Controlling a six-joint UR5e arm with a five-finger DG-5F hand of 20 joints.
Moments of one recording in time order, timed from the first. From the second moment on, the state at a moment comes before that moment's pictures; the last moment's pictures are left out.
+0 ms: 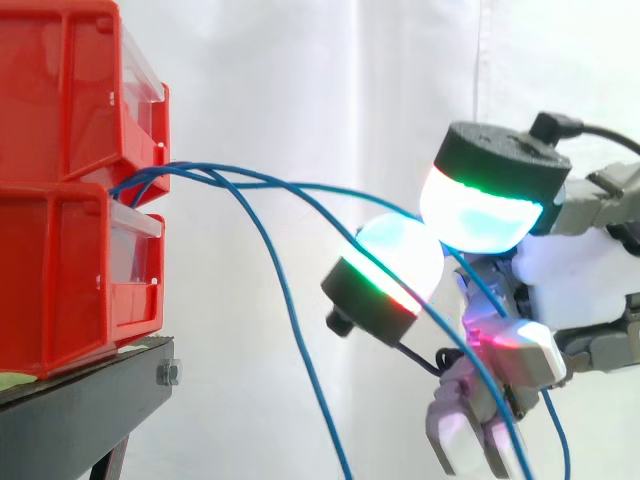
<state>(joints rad) 0.13 -2.21 -1.23 -3.00 -1.46 -0.18</state>
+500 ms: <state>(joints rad) 0.14 -2.21 -1.23 -3.08 -1.29 -0.14</state>
